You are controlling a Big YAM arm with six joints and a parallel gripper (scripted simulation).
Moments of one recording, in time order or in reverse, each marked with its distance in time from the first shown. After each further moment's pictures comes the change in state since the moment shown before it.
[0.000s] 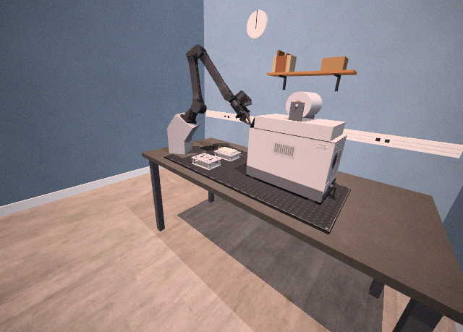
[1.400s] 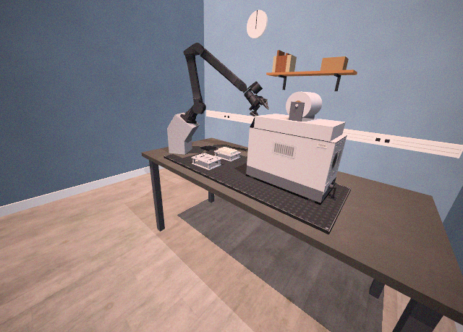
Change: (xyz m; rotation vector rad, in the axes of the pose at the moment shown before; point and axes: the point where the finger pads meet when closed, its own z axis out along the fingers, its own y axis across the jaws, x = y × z) arm -0.071 0.104 -0.017 -0.013 0.011 -1.526
